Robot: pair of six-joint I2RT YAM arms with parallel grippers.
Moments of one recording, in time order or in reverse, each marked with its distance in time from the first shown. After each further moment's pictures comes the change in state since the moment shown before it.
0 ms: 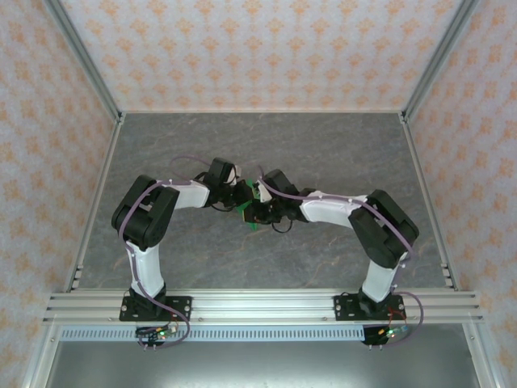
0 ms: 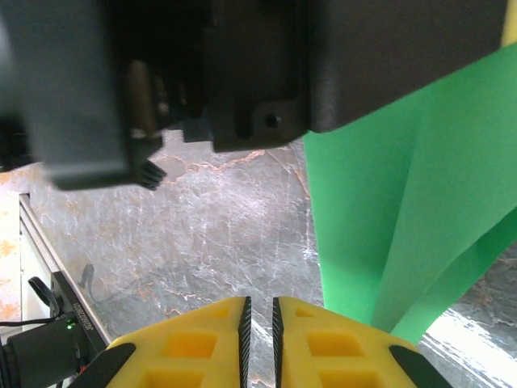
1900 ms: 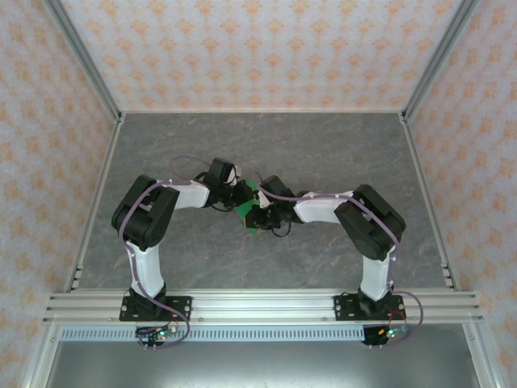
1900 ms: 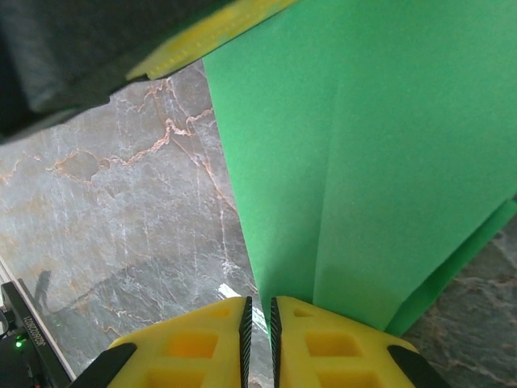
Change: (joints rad) left arm 0.000 0.000 0.000 0.000 0.000 0.007; right arm 0.001 0.100 0.001 0.011 0.011 0.007
